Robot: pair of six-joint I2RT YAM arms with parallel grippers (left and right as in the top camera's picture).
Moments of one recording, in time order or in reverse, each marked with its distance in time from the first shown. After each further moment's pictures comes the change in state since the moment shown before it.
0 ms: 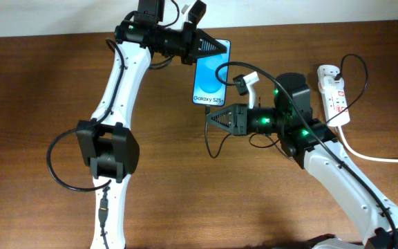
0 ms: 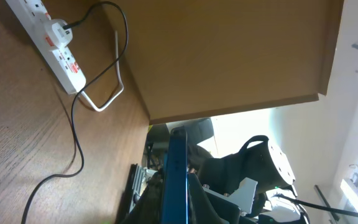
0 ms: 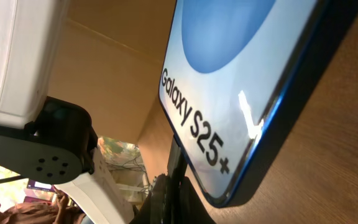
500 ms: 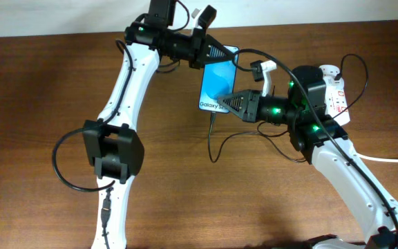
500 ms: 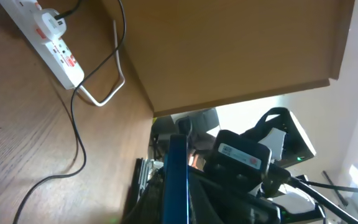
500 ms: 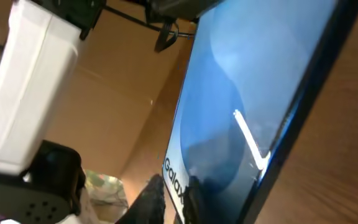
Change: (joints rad) left arm -0.037 0.004 0.000 -0.037 -0.018 0.086; right arm -0.079 0.001 0.021 0.061 0.068 0.012
